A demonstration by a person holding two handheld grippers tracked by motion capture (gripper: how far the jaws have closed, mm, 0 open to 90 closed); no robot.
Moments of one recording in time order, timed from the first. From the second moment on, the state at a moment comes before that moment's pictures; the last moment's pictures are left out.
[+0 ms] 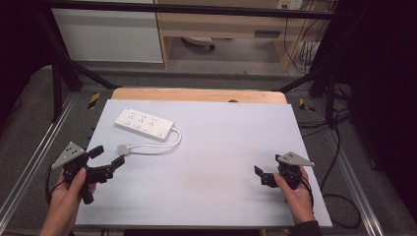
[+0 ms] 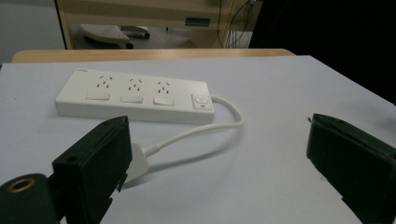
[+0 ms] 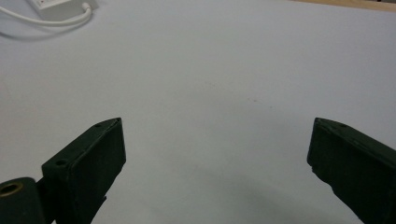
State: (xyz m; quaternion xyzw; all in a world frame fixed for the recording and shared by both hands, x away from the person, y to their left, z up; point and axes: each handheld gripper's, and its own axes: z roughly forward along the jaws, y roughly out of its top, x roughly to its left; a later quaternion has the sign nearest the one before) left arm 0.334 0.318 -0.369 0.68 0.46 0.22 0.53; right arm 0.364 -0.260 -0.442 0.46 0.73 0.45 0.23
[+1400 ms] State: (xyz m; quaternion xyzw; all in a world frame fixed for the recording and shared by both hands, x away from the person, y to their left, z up) left arm 0.407 0.292 -0.339 0.70 0.43 0.23 0.51; right arm 0.363 -0.257 -0.441 0.45 0.74 0.45 0.23
